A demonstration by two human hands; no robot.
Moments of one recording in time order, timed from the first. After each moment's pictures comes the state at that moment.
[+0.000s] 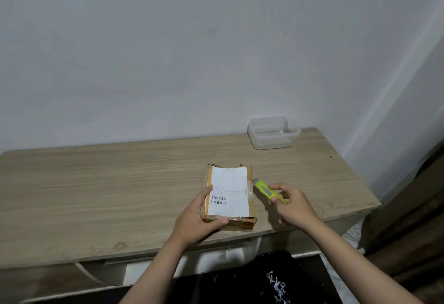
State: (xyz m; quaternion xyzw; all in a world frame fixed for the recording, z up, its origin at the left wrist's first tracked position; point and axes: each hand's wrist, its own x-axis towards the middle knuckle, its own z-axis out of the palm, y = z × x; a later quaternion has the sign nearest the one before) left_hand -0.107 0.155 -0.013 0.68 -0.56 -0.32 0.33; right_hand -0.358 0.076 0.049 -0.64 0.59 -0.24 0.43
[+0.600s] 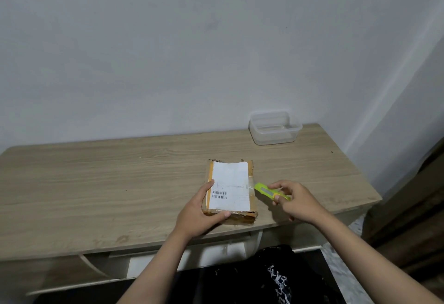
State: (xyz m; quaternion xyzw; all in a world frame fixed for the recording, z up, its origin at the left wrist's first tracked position) left_hand -0.110 0.155 -0.016 0.69 -0.55 -0.31 0.35; right_hand -0.368 0.074 0.055 -0.68 0.56 -0.18 0.43
